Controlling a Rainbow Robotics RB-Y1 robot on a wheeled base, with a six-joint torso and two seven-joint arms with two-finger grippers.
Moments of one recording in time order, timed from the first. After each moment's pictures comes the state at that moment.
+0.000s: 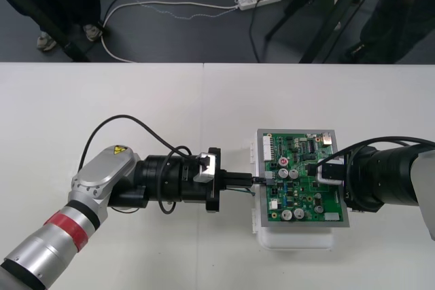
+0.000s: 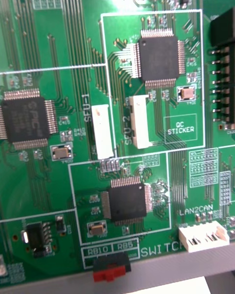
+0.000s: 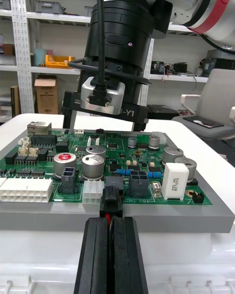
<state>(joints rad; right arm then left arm) 0.00 -0.41 -0.03 -2.14 2.57 -1.57 -0.31 -0.40 0.31 -0.47 -1.09 -1.01 -1.24 -0.55</state>
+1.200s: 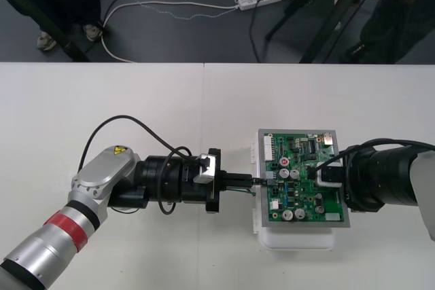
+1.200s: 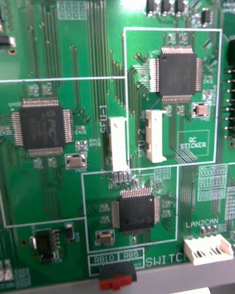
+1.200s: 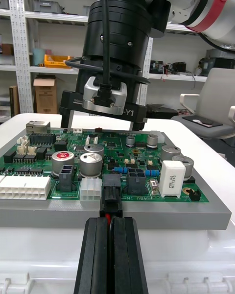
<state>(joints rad) 0.00 -0.41 -0.02 -2.14 2.57 -1.57 -0.26 -0.40 0.31 -0.48 -1.09 -1.01 -1.24 -0.55</state>
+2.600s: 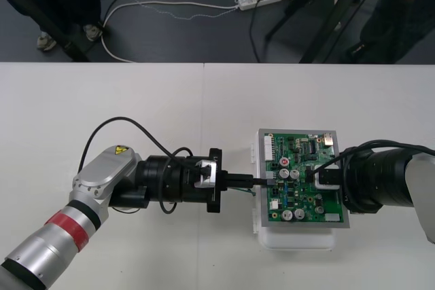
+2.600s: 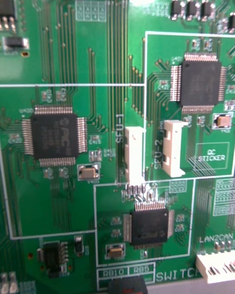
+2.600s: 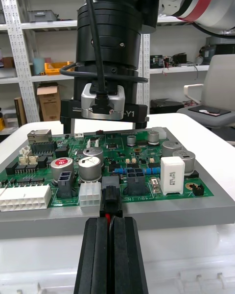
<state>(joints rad) 0.00 -0.42 0.00 -2.14 2.59 -1.57 -0.26 -0.41 0.31 -0.48 -1.09 -1.01 -1.23 -0.67</state>
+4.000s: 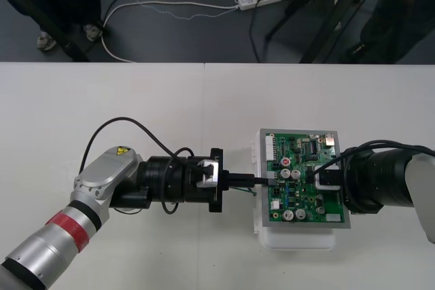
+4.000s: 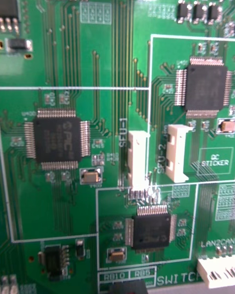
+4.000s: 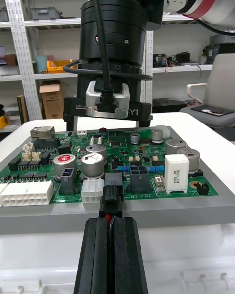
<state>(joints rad) 0.00 -0.43 0.00 -2.14 2.59 -1.57 -0.26 -0.41 0.31 -0.50 -1.09 -0.99 -1.21 -0.67</state>
